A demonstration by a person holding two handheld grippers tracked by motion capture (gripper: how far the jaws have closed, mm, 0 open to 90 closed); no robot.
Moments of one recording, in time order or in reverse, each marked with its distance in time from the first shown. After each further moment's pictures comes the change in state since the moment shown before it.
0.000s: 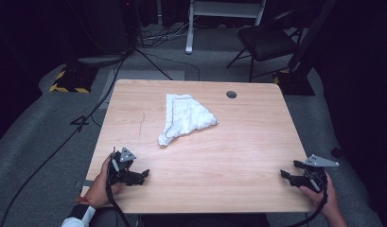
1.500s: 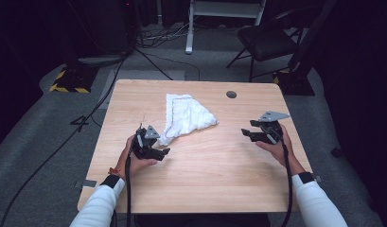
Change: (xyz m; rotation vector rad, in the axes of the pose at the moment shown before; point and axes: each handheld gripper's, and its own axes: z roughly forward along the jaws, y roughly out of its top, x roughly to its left) left arm -0.007 0.092 0.041 -0.057 -0.114 0.157; right arm 0.051 0.169 0.095 -0.096 0.126 -0.203
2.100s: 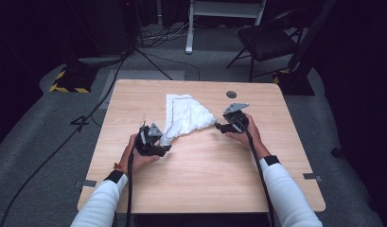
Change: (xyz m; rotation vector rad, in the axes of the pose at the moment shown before) left arm 0.005 0.004 0.015 0.010 -0.016 0.040; right arm 0.025 0.038 0.103 0.103 0.015 -0.065
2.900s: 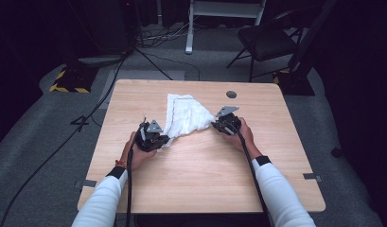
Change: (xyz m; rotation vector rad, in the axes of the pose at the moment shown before) left arm 0.008 0.007 -0.001 -0.023 -0.050 0.014; right arm 0.017 0.000 0.015 0.022 0.001 -0.076
